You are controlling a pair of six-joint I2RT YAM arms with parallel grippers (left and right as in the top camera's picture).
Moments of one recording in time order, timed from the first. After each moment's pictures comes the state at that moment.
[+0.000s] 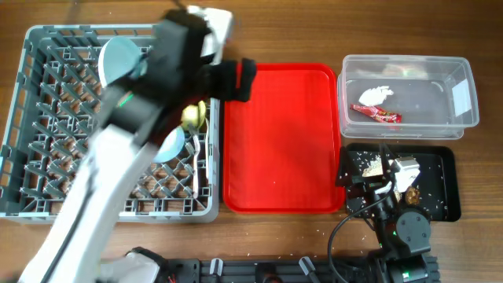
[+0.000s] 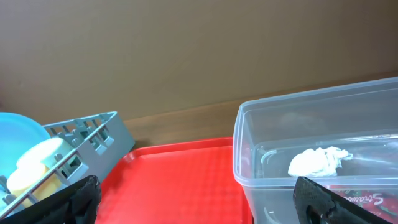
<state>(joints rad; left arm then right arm) -0.45 1.40 1.65 -0.92 0.08 -0.20 0.20 0.01 0.01 0.00 0.00 0.28</state>
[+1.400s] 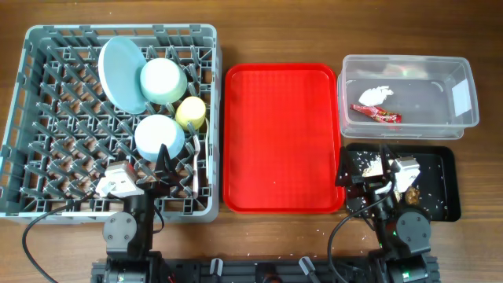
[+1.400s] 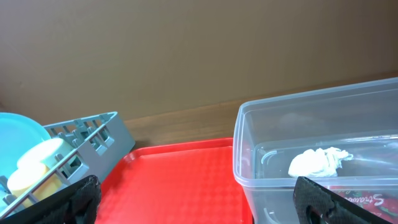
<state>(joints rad) -0.03 0.01 0.01 -0.06 -0.09 -0.30 0.20 0.01 0.01 0.00 0.00 0.28</state>
